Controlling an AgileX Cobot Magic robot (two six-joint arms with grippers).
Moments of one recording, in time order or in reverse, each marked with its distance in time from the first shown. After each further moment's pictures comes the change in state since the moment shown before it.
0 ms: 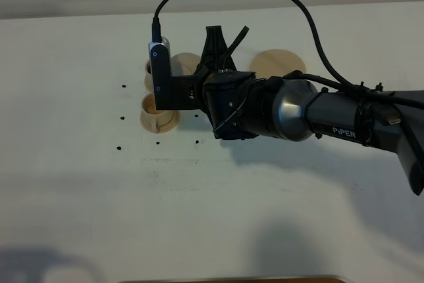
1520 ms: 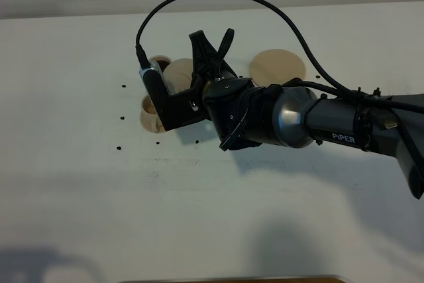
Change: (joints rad) left arm 0.000 0.000 0.000 0.000 0.000 0.000; right arm 0.008 0.000 0.037 -0.143 -0.013 -0.151
